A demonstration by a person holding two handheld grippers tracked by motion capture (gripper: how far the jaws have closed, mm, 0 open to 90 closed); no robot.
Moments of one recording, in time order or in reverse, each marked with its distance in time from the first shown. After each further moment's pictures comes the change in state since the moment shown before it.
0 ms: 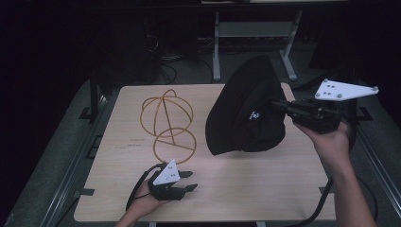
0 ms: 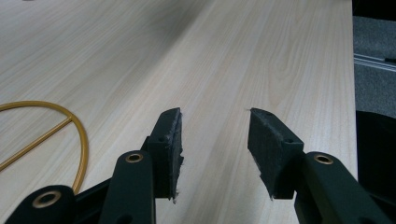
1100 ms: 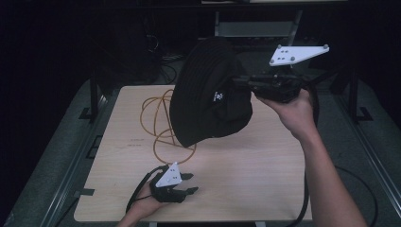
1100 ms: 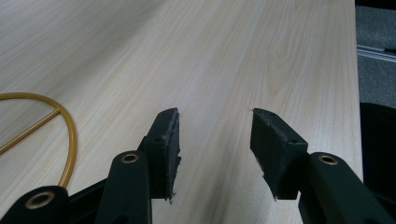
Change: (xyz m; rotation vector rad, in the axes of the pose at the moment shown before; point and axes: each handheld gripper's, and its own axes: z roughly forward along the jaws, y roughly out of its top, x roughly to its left) left arm -0.003 -0.007 0.007 0.034 -0.018 0.011; right arm 0.014 0.076 0.072 0.025 0.128 -0.060
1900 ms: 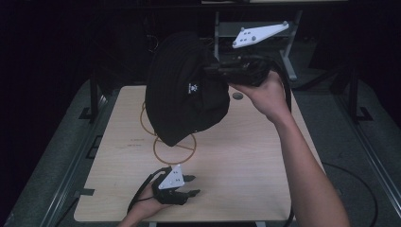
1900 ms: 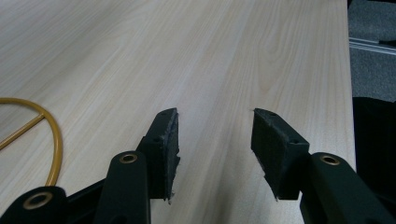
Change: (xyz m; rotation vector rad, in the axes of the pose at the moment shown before) left arm -0.005 0.001 0.004 0.006 -0.015 0.021; right arm 0.007 0.046 0.053 0.046 0.060 -0.033
